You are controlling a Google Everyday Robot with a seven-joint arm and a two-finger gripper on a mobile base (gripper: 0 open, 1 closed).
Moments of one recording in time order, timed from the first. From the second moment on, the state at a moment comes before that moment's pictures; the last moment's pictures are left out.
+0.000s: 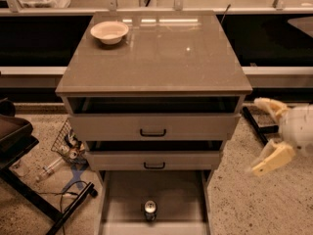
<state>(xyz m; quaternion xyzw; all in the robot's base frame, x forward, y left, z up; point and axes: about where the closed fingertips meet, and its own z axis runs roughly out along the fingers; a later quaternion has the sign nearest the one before) 0.441 -0.222 0.824 -0.54 0.72 0.17 0.40</state>
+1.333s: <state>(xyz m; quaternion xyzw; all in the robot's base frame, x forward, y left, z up) 0.430 -0.224 0.718 -0.52 0.66 0.23 0.48</state>
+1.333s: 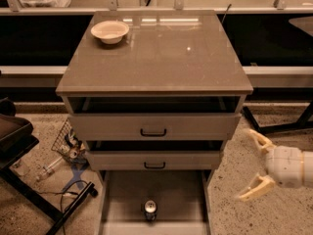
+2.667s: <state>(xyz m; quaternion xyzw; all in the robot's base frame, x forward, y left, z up) 0.424 -0.173 0.486 -0.51 0.61 0.32 0.51</state>
